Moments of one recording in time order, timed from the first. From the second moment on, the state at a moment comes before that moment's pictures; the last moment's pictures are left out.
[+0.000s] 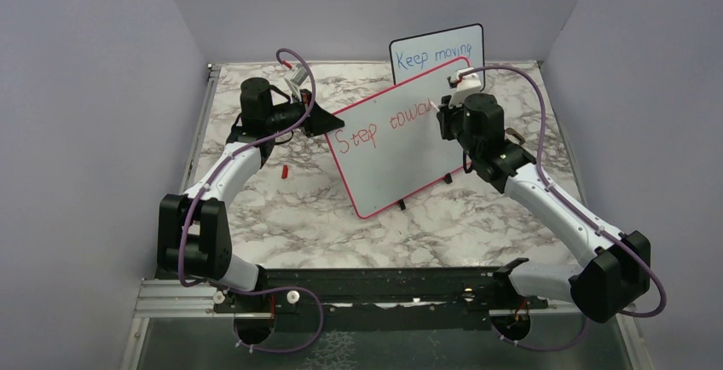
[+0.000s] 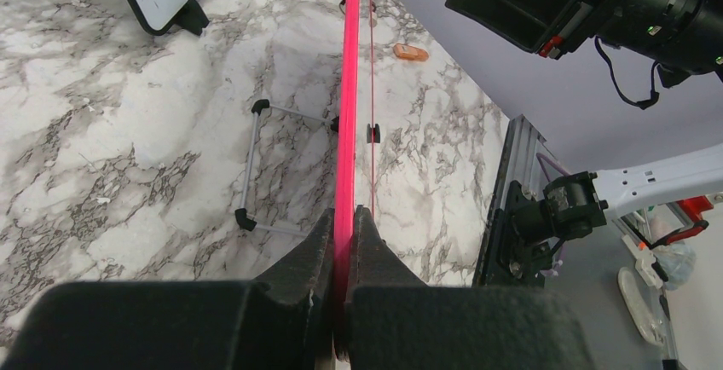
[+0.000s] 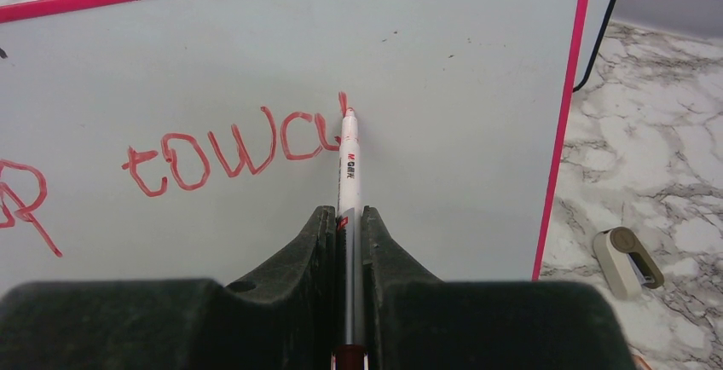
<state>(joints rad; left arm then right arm) -0.16 1.47 1.01 0.24 1.02 -0.40 0.49 1.23 1.01 -0.10 0.24 0.02</state>
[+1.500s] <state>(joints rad) -0.15 1.47 1.01 0.23 1.03 -0.39 0.42 1.18 1.02 -0.11 0.24 0.02</state>
